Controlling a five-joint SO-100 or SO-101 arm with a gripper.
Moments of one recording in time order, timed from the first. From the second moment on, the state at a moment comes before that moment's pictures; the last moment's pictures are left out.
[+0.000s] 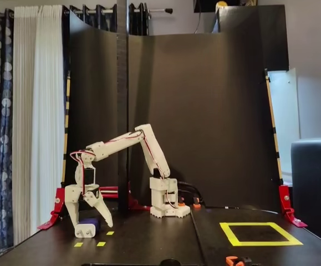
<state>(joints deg) 55.5 66.1 86.0 66.1 -143.7</state>
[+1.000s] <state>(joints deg) 54.2 70.2 86.0 69.9 -144.2</state>
